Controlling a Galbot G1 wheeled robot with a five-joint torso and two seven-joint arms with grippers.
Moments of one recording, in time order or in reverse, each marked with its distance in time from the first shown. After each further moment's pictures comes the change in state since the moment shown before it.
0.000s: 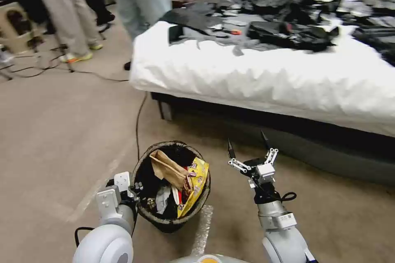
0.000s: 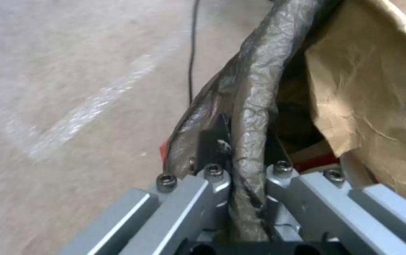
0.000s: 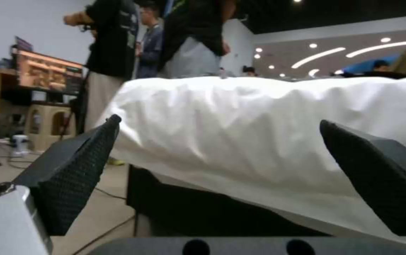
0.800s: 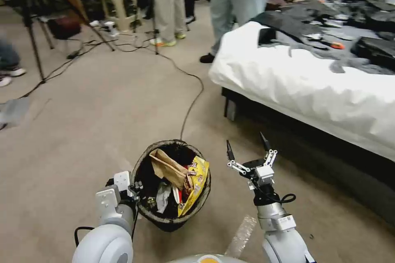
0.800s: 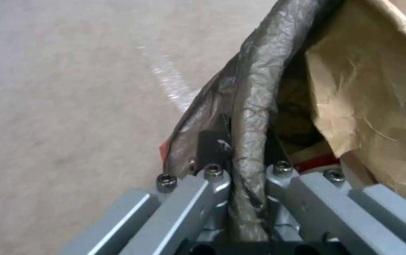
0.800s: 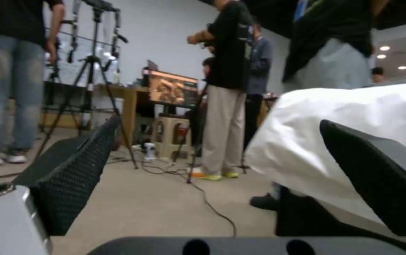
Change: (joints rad) left arm 0.001 -0.002 0.000 -0.005 -0.001 -0.002 -0.001; right arm -0.010 0.005 -0.001 -0.002 -0.011 0.009 -0.005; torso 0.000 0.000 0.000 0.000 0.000
